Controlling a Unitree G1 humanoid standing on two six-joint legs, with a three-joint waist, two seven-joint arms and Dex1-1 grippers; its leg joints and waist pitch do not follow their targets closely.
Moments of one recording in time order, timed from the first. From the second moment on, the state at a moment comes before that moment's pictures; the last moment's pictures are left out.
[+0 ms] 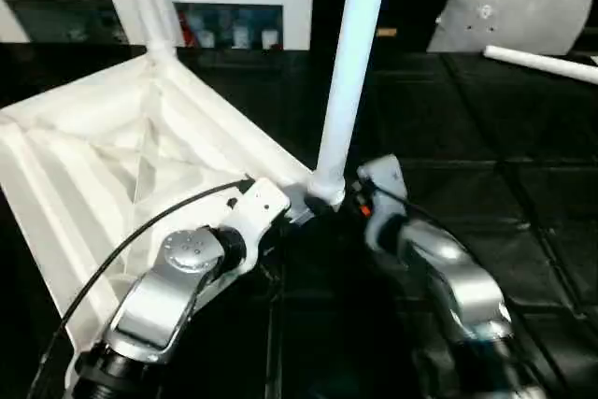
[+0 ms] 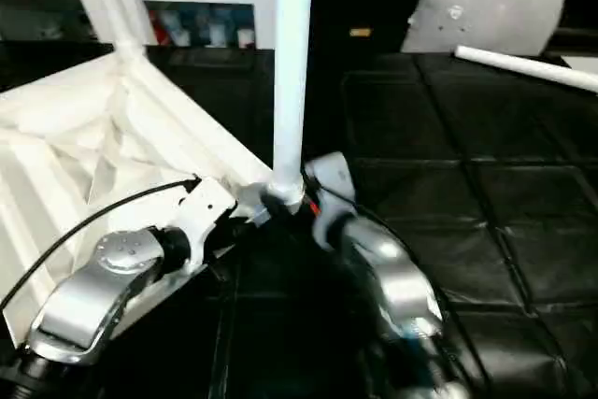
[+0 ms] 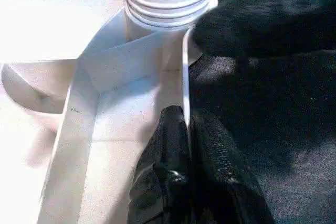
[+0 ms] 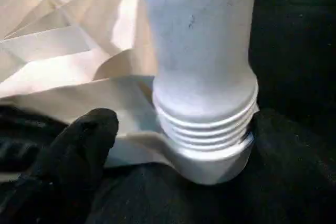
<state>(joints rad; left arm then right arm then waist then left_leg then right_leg) -0.25 0.31 -0.27 -0.22 0.00 0.73 -0.61 -0.25 -0.12 0.11 0.03 0.16 0.47 0.59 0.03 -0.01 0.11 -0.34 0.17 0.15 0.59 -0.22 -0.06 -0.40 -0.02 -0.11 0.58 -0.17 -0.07</state>
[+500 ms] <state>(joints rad) -0.24 0.47 -0.27 -0.17 -0.04 0.57 -0.78 -0.22 -0.31 0.11 -0.03 0.22 0.41 0.82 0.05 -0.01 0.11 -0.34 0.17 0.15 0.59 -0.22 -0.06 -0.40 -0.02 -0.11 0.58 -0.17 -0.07</state>
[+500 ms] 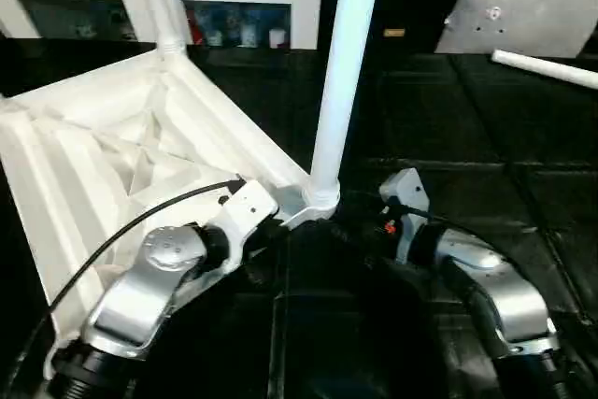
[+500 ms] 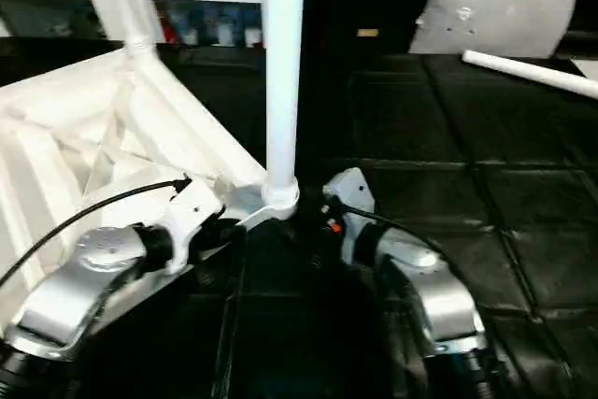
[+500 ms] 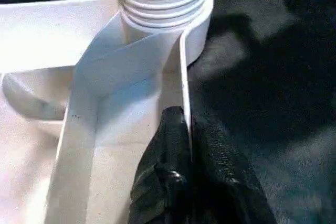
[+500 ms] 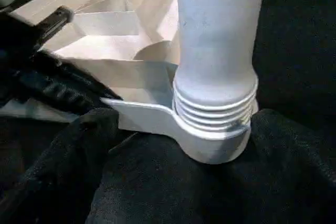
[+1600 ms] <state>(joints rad) -0.34 0.64 -0.39 0.00 -0.07 0.20 -1.21 -0.42 -0.47 0.29 0.25 0.20 0.16 1.32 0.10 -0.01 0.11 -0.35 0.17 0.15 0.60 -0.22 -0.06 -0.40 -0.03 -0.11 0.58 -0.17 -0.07</state>
